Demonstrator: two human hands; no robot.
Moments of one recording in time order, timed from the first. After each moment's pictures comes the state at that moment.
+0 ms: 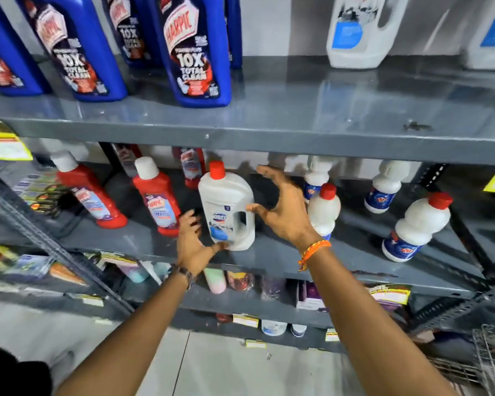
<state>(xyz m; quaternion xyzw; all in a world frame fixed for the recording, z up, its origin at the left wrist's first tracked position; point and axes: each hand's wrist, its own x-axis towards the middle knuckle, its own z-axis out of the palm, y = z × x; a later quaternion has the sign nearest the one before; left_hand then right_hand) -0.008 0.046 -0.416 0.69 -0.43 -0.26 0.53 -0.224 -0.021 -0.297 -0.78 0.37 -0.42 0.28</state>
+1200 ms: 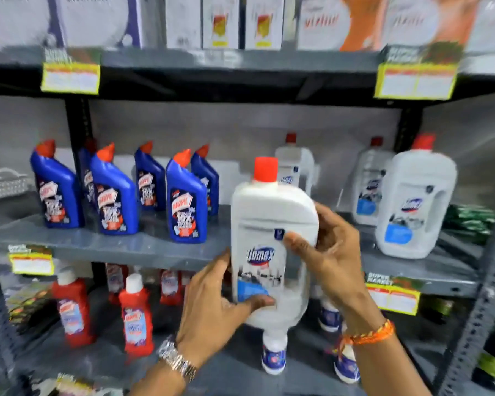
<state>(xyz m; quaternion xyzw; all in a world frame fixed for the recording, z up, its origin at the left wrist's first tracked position) -0.165 0.146 -0.130 0.53 -0.64 -0.04 0.55 -0.360 0.083 -0.061 -0.68 0.13 -0.64 0.35</state>
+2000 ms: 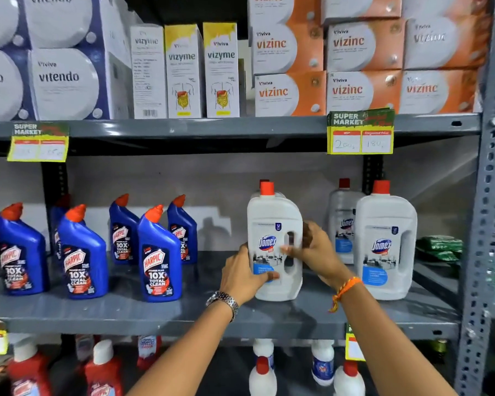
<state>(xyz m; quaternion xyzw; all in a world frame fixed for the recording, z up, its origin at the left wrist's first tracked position) -0.214 -0.033 -0.060 0.60 -0.65 -0.07 0.47 -0.409 -0.089 -0.032 -0.68 0.31 -0.56 0.35</state>
